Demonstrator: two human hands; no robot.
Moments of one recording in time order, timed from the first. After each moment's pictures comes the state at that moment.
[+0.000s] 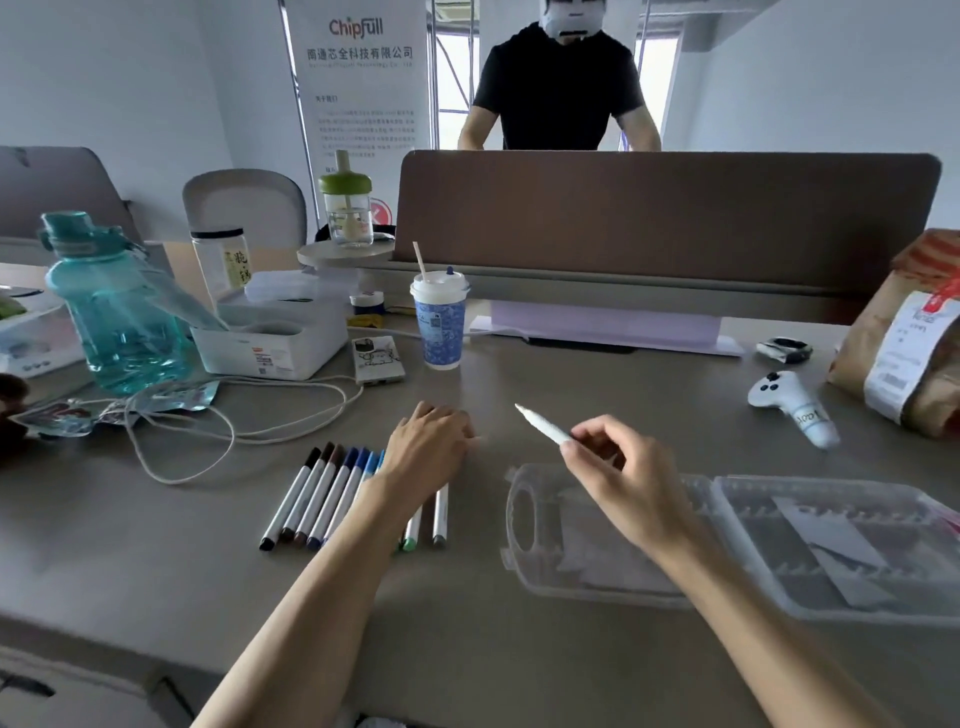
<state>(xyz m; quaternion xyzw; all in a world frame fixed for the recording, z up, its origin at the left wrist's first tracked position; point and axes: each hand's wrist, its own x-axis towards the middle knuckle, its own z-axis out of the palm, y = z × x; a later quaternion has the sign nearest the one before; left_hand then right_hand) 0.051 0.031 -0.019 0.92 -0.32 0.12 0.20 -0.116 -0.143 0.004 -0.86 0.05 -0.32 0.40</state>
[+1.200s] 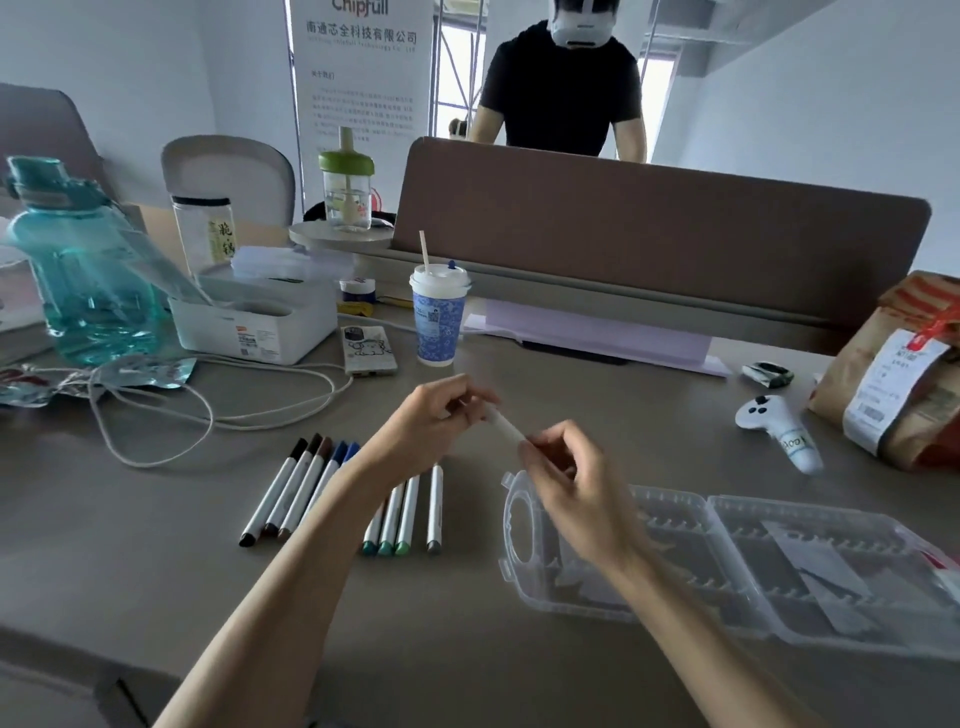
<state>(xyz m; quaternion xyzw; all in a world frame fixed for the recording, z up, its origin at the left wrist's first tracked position) 0.029 0.042 0.016 0.73 -0.40 0.01 0.55 -0.100 -0.104 0.004 -0.84 0.01 -0.27 0.47</state>
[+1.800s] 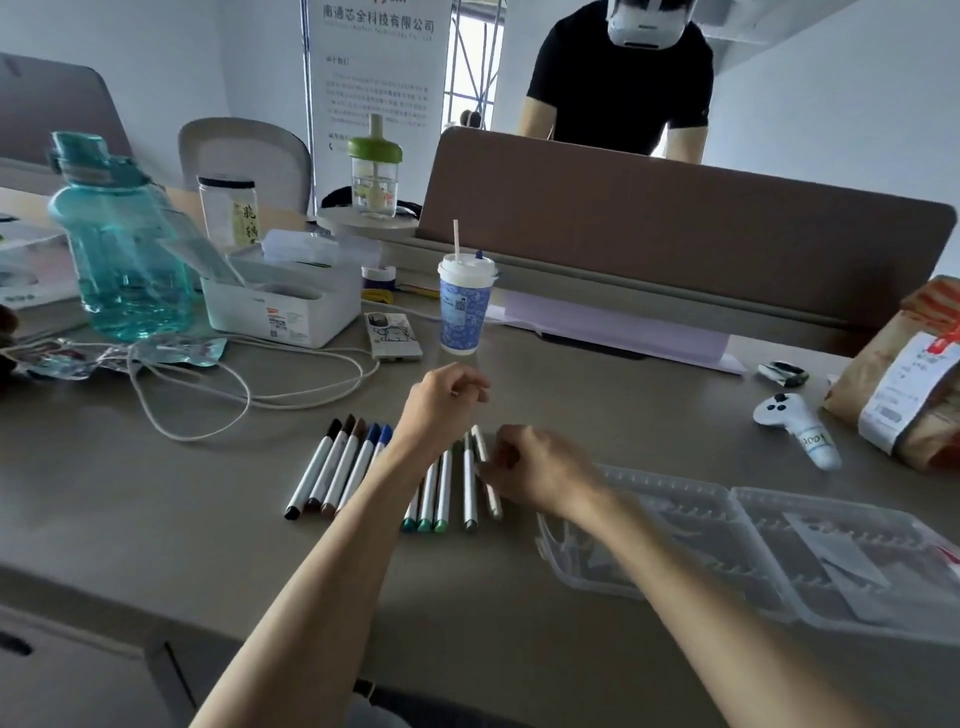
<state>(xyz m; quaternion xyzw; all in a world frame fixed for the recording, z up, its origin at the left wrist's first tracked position) 0.046 0.047 0.004 0.81 -0.21 0.04 0.55 -0.045 -0.073 0.003 -0.99 0.01 -0.08 0.15</state>
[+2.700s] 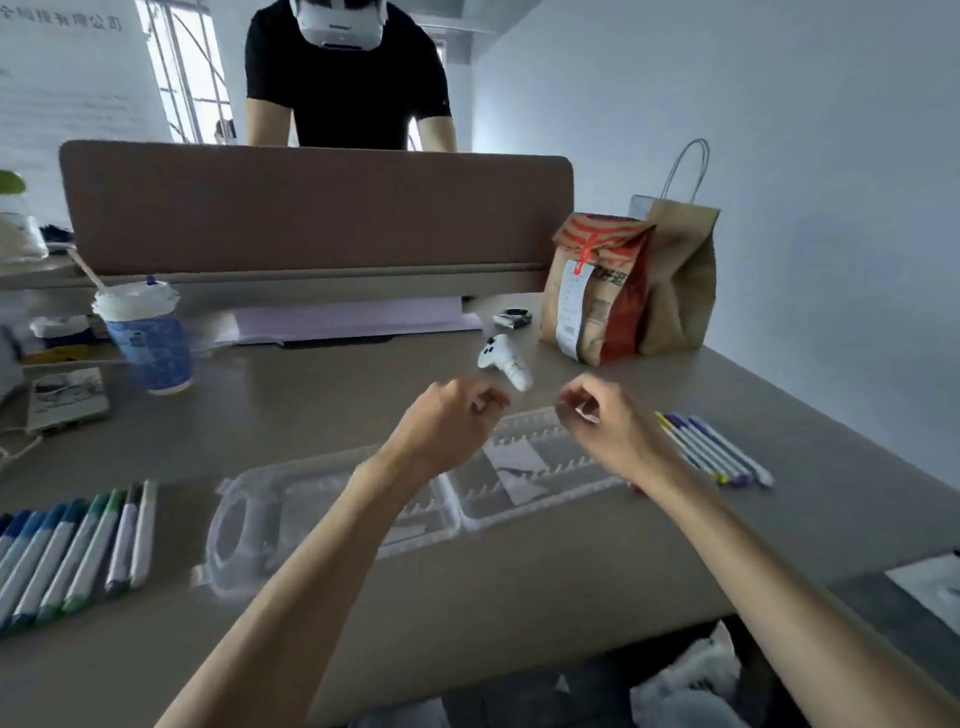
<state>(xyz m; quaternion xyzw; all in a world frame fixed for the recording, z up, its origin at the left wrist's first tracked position) -0.136 -0.180 0.041 0.77 -0.52 0.01 0.37 -0.283 -0.327 0.029 -0.90 0.24 -0.31 0.20</state>
